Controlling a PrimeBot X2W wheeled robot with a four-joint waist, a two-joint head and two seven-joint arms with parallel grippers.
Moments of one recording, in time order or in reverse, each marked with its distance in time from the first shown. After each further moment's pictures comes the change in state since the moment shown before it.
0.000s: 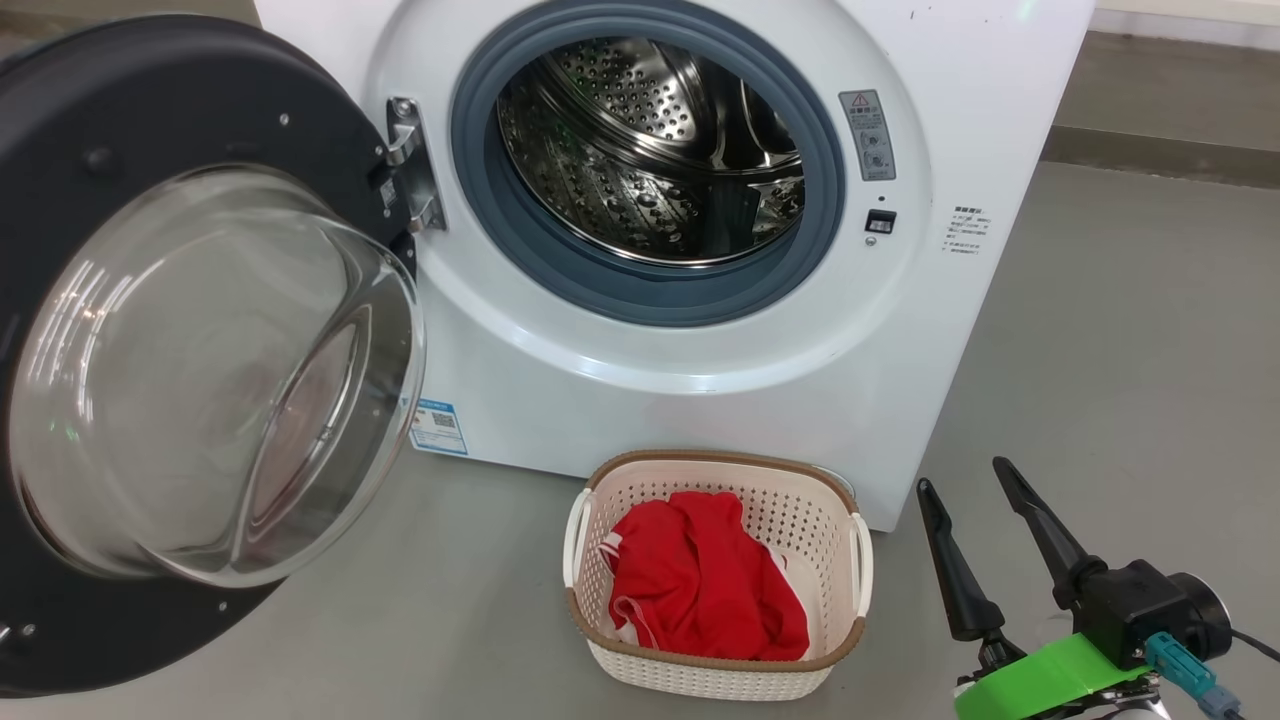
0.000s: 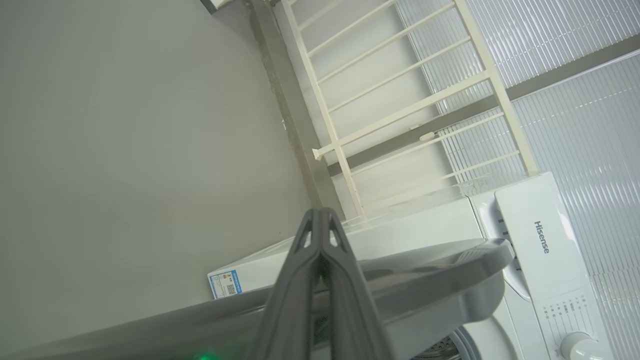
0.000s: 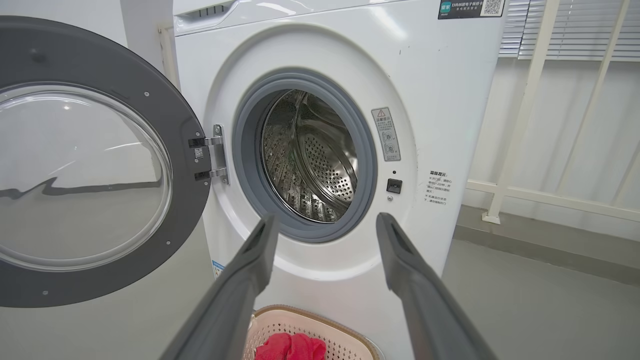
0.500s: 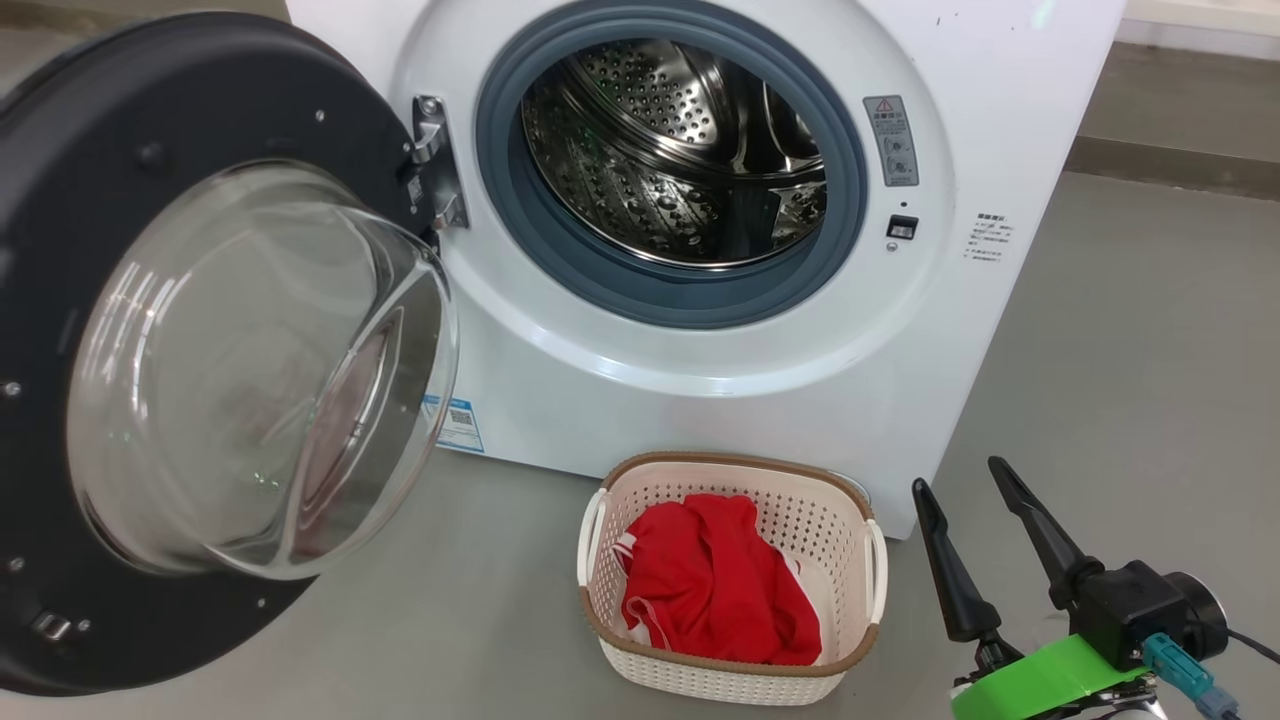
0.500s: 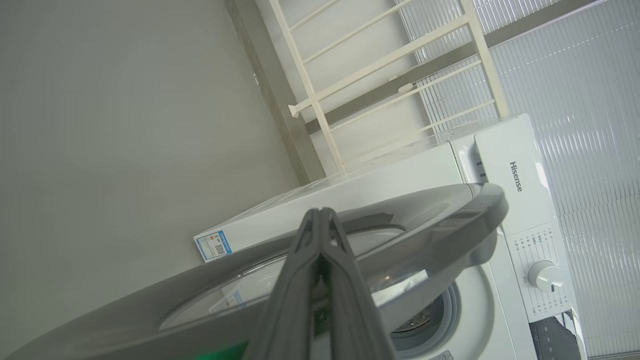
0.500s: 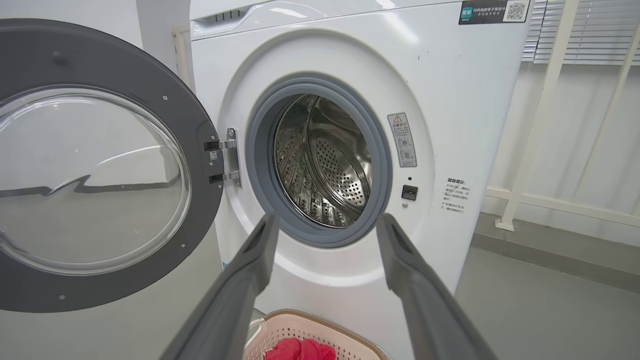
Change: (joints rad) left arm 0.112 -0.044 0.001 -0.121 -0.109 -0.081 0.244; right arm 0.001 0.000 0.010 -0.009 -0.001 0.000 0.000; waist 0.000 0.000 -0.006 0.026
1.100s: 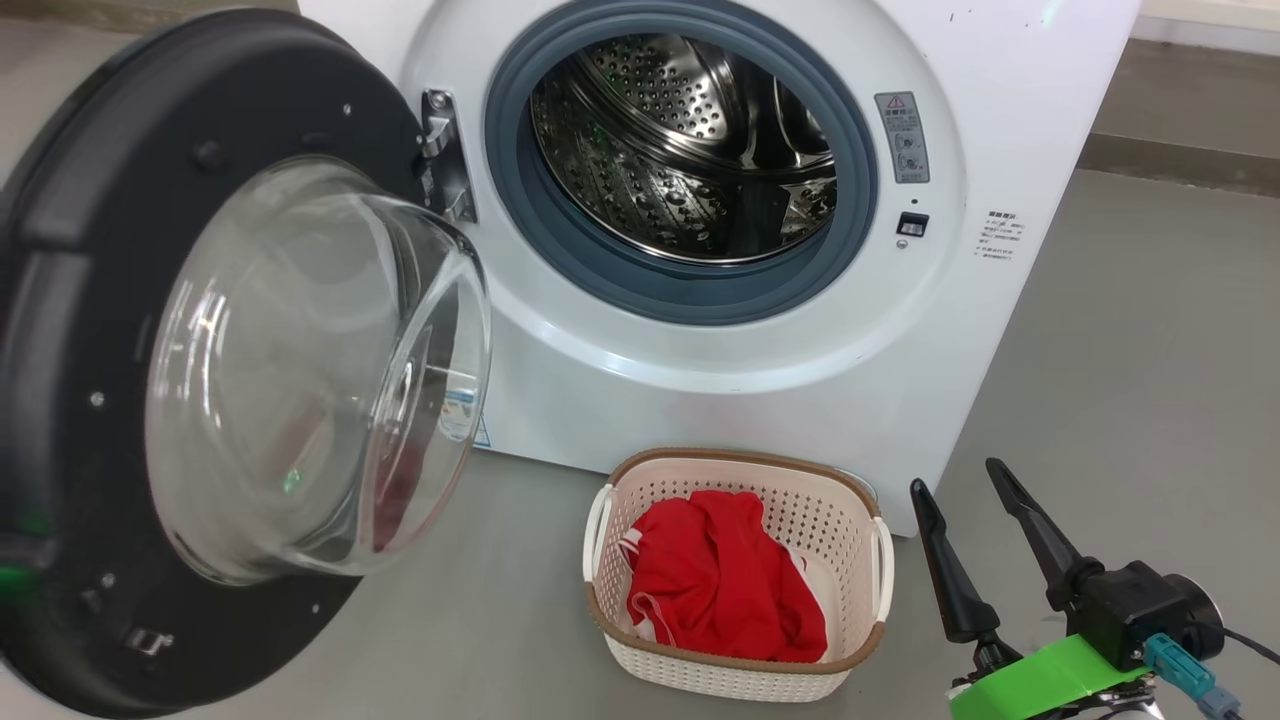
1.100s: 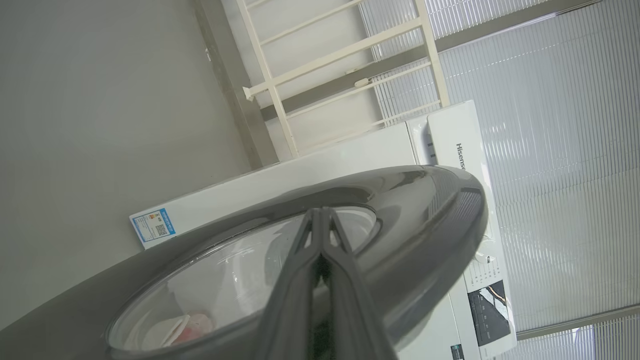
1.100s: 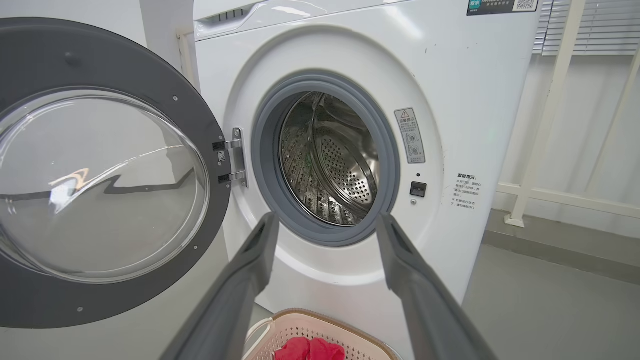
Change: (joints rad) left arm 0.137 -0.188 0.071 -0.243 -0.128 -0.014 0.046; right arm 0.001 0.000 0.007 0.001 0.019 0.000 0.000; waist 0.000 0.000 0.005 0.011
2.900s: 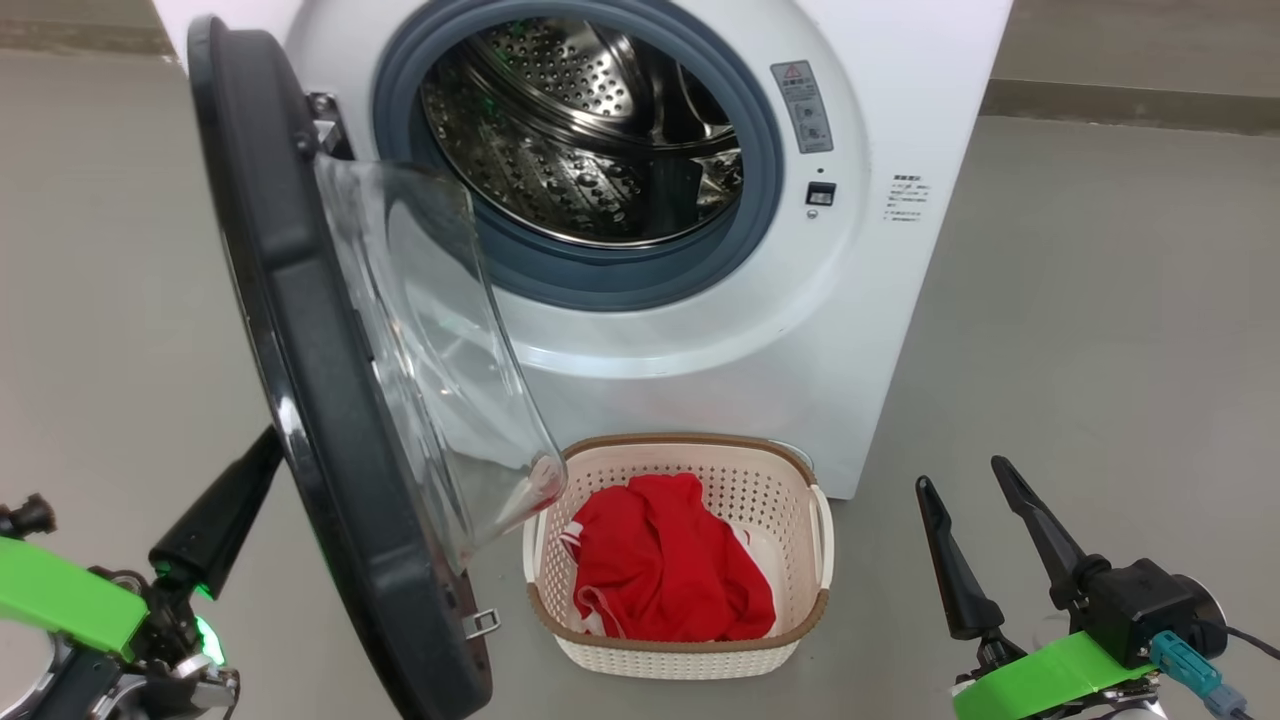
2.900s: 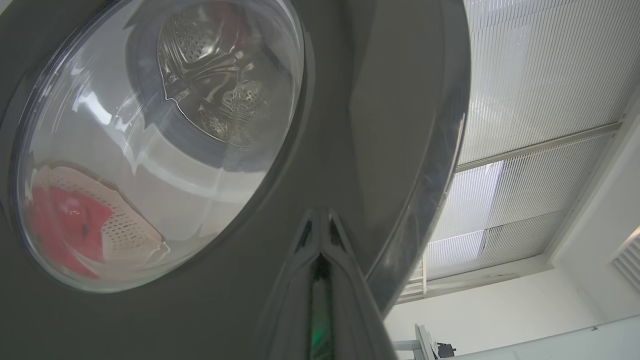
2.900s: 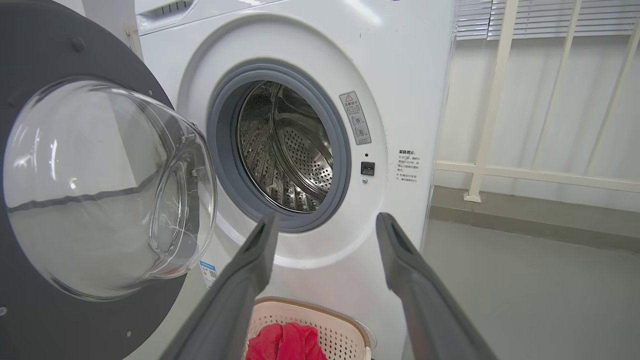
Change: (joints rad) left arm 0.443 -0.092 -0.578 -0.667 -0.470 0.267 -0.092; right arm -0.002 0.000 -0.007 0.002 0.016 0.000 0.000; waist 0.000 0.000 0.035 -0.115
